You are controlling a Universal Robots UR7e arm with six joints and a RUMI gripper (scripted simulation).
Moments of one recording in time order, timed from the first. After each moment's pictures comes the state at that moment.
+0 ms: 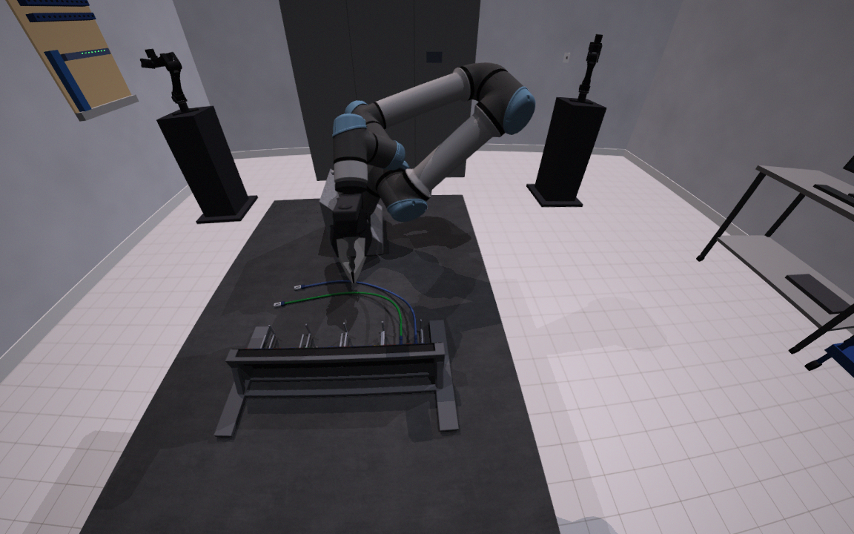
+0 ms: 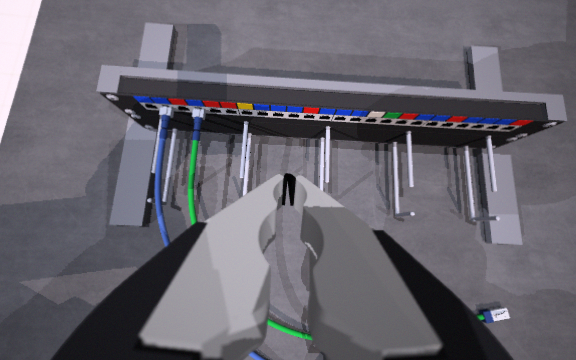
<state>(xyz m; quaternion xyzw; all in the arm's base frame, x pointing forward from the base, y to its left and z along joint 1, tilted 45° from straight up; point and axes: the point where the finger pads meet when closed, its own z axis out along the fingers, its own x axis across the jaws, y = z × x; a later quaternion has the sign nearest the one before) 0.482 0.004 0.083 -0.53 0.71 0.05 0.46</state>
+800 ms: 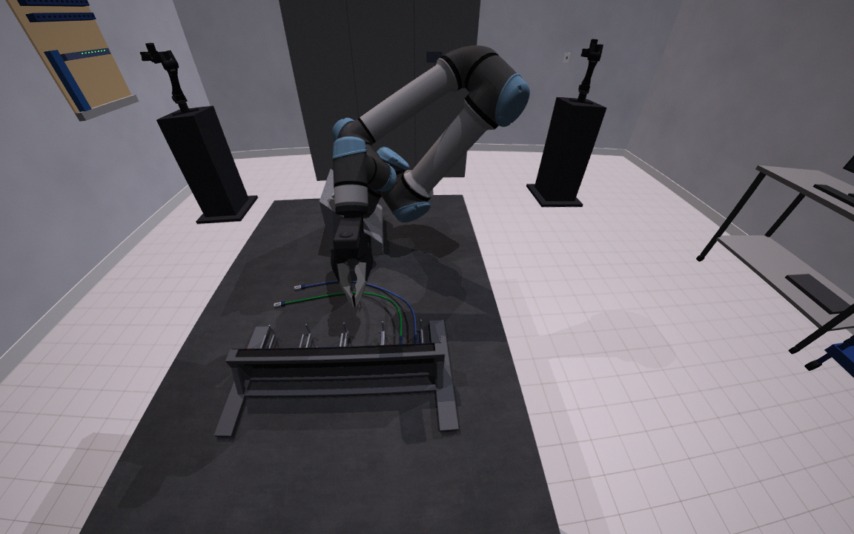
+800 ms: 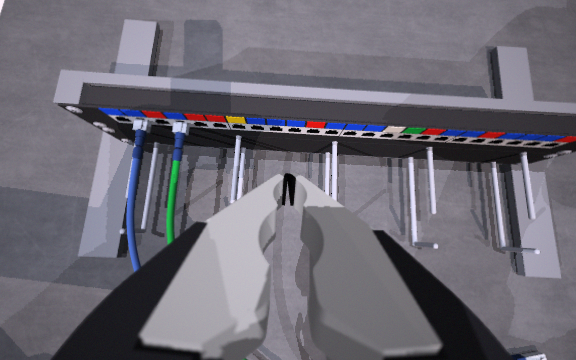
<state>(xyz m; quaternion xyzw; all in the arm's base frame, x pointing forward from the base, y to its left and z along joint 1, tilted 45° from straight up) 0.515 0.033 0.053 -0.53 0.71 0.05 0.46</state>
